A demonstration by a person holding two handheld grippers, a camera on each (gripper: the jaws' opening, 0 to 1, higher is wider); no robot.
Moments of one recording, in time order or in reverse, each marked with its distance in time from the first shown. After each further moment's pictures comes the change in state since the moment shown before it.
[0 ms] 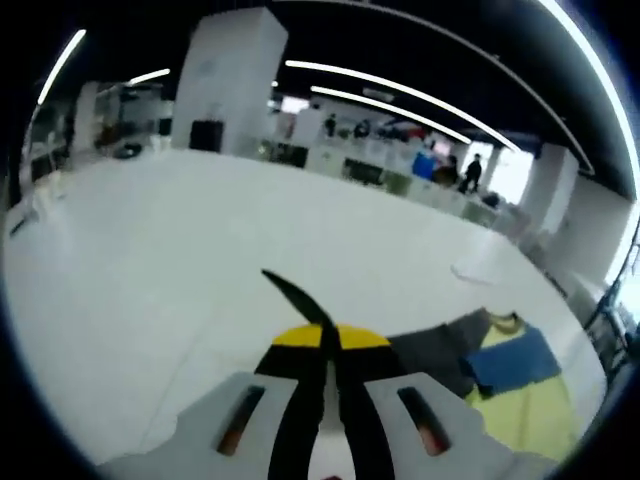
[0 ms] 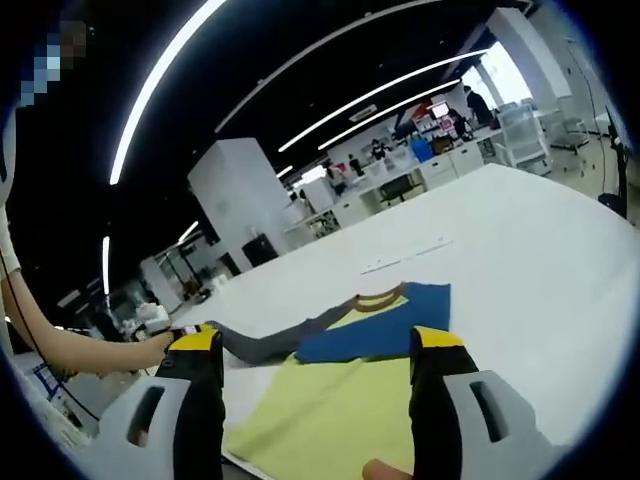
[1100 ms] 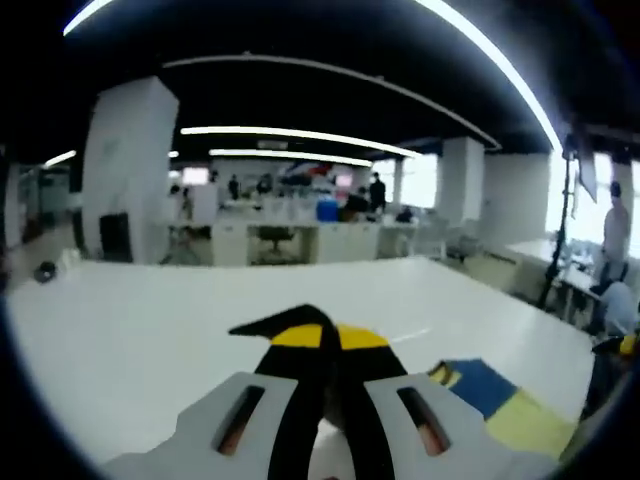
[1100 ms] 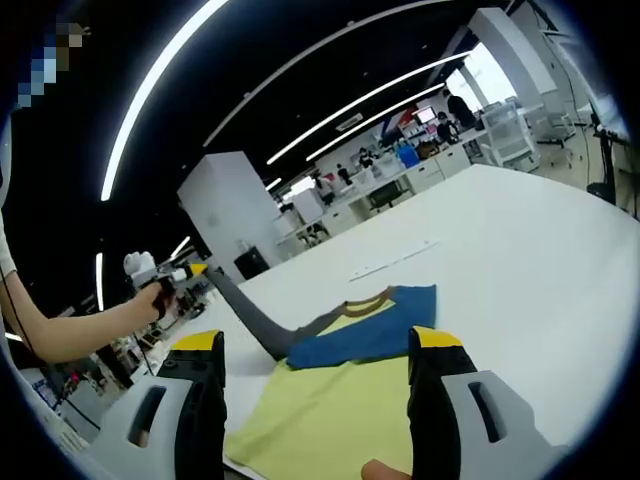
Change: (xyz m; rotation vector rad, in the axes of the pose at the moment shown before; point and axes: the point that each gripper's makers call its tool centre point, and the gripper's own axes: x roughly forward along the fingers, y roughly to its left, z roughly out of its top) left arm -0.001 -0.190 0.137 0.332 -0.218 -0.388; right arm -0.013 -0.017 0.000 0.048 -0.047 -0.040
